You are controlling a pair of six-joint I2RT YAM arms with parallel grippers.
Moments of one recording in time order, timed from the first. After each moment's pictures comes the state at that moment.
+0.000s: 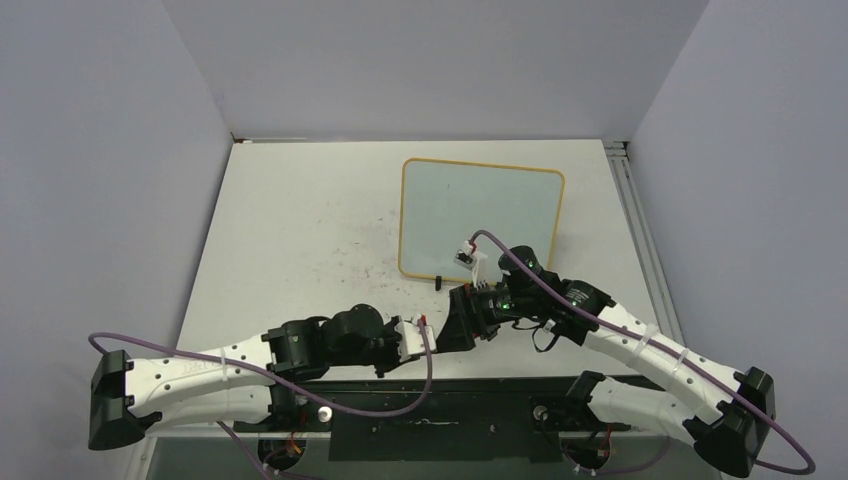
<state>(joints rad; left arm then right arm) -1.26 0.88 0.64 -0.33 0.05 0.14 0.82 0.98 0.82 -0.50 -0.66 0.60</state>
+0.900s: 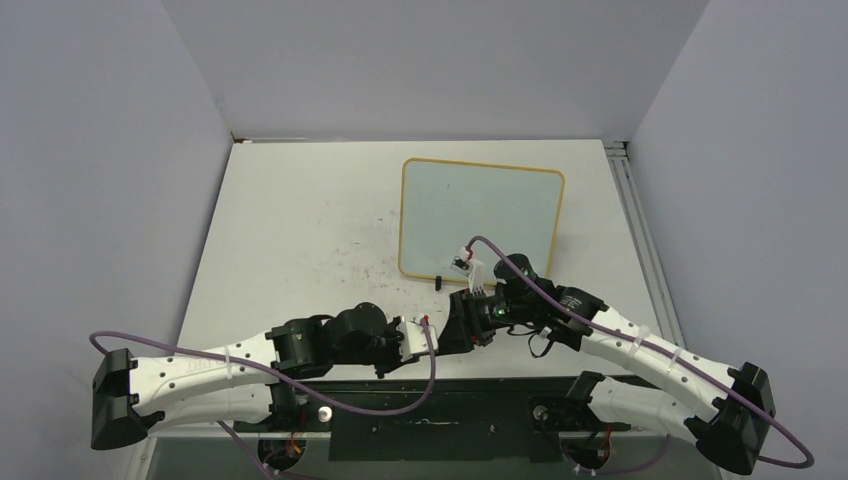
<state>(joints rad) -1.25 0.90 0.64 -0.36 0.09 0.13 0.88 0.98 0.75 -0.40 -0.64 0.68</state>
